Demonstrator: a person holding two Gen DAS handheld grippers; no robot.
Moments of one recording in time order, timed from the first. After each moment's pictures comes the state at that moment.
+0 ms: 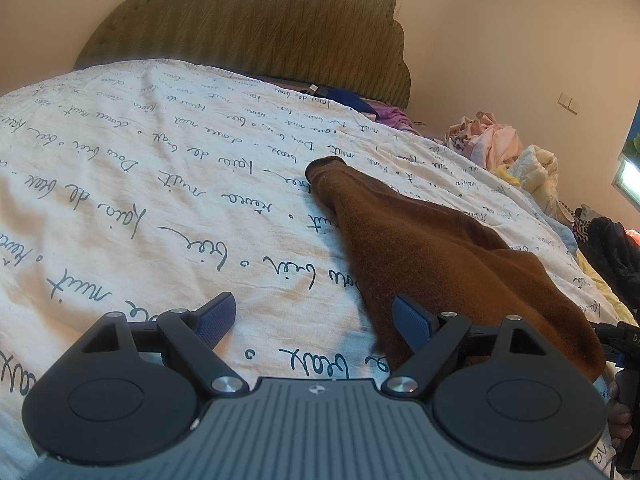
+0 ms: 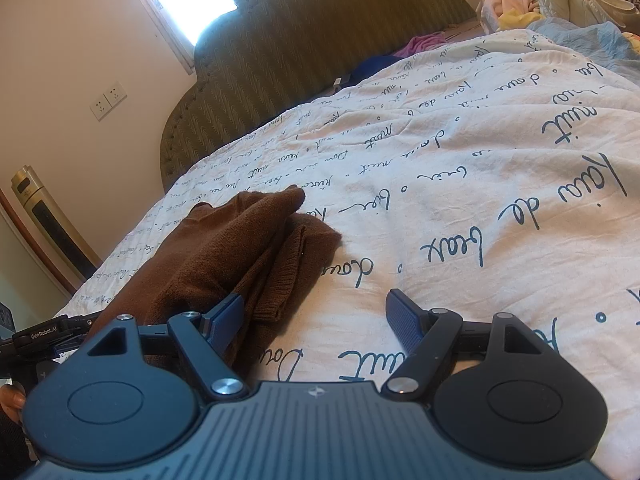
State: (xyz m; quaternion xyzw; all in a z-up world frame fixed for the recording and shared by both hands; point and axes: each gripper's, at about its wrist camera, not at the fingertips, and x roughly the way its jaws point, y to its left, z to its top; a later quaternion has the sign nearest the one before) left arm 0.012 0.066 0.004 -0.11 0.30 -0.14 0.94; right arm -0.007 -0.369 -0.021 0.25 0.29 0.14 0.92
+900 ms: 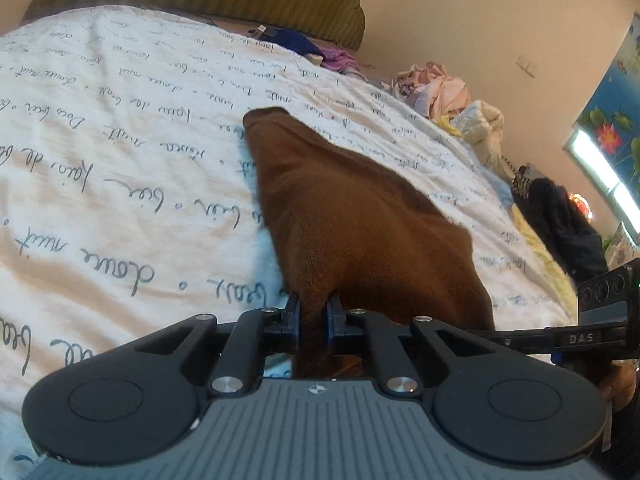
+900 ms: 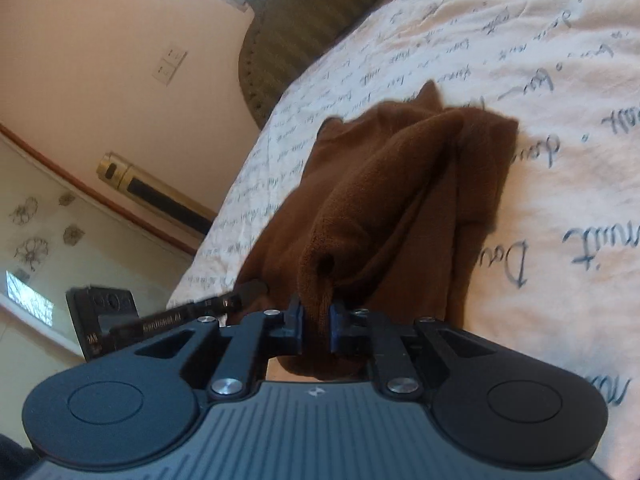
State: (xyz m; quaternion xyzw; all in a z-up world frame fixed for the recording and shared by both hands) left arm -0.005 0.060 0.019 -0.12 0.40 -0.23 0.88; right arm -0.007 -0.294 -0.004 0.32 0.42 0.29 0.80
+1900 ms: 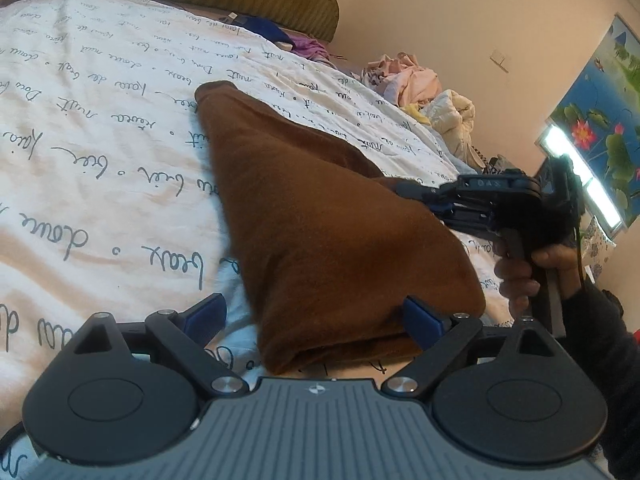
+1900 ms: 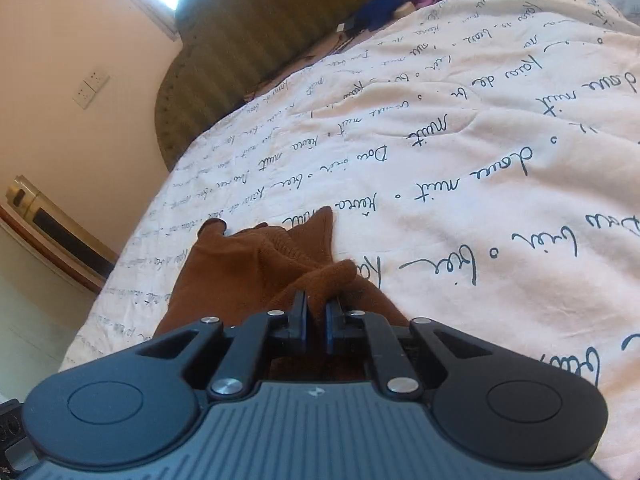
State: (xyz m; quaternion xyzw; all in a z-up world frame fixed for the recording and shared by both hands) left arm -0.016 0.041 0.010 -0.15 0.39 -0.28 0.87; right arm 0.087 -0.352 0.013 0.30 0.38 0.18 0.86
